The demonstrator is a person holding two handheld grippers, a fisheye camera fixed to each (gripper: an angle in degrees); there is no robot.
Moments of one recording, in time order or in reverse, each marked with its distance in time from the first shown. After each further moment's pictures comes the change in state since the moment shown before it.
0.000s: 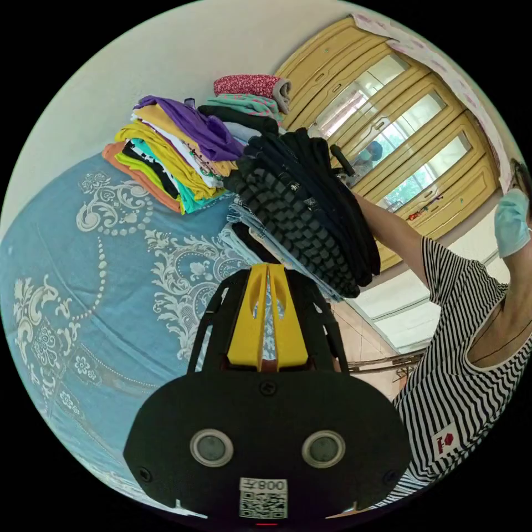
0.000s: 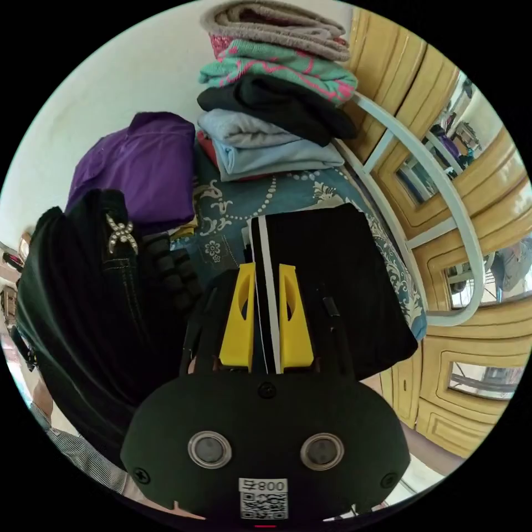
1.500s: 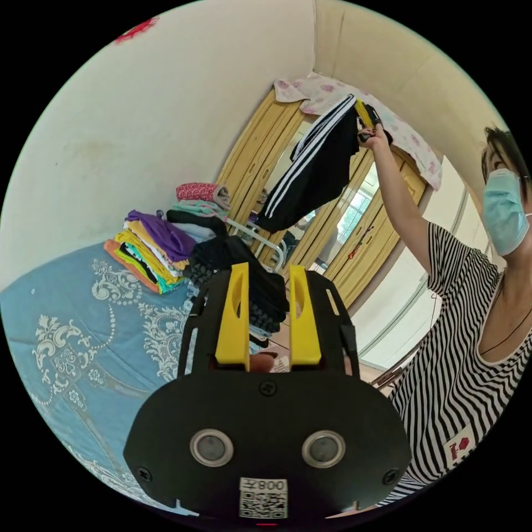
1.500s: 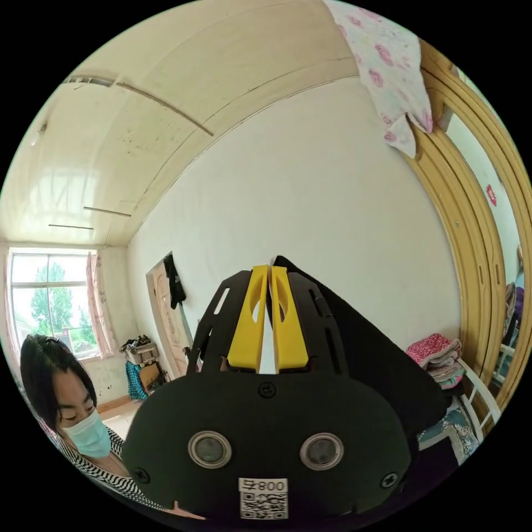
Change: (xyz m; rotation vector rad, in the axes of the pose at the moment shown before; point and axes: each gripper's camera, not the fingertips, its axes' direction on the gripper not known) left arm 0.228 0.319 -0.526 0.466 0.119 0.230; right arm -0.173 0.288 -0.594 1.205 -0.903 -0.241
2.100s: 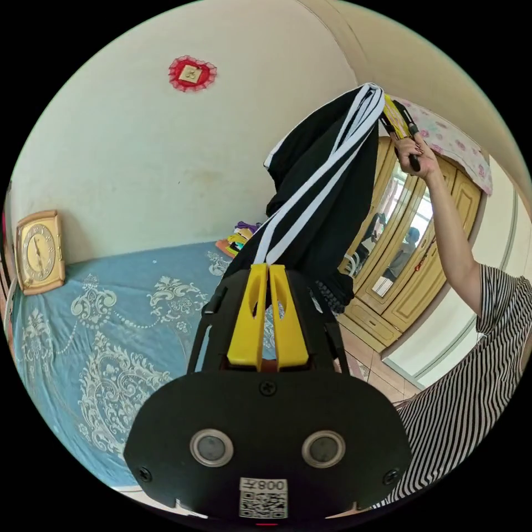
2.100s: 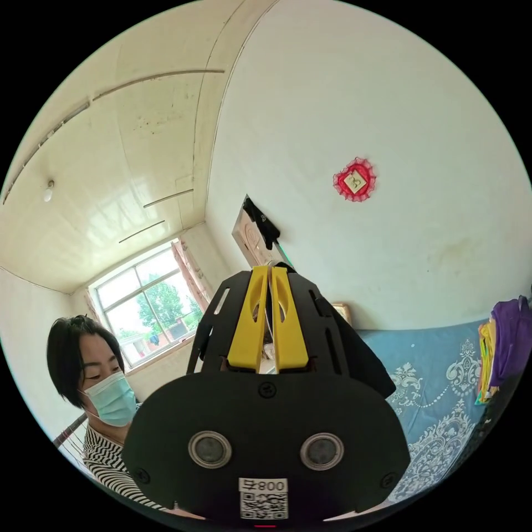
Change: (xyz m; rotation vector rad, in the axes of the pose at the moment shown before) left arm 0.138 0.105 -0.365 0.062 -0.498 -0.127; right arm -0.186 0.180 0.229 -0.341 -0.545 0.264
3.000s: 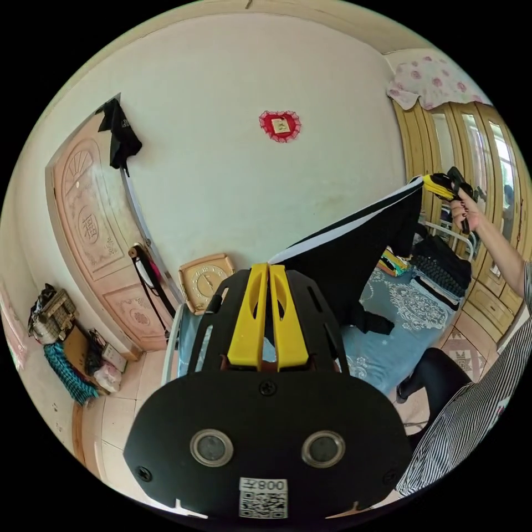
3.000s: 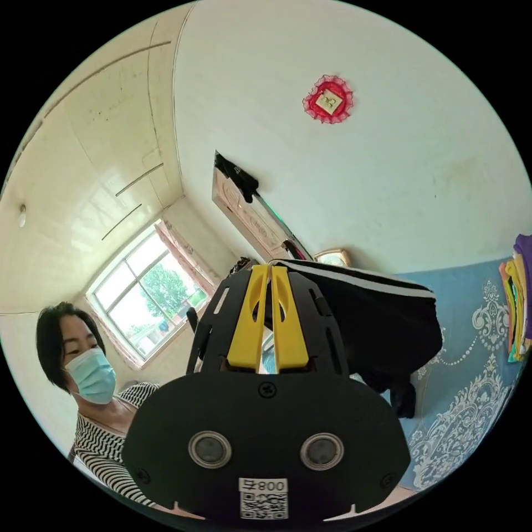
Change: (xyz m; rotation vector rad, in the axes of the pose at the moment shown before) left arm -0.092 0.035 -0.427 0.028 -0.714 0.145; right arm 0.183 0.049 0.275 -0.231 0.011 0.163
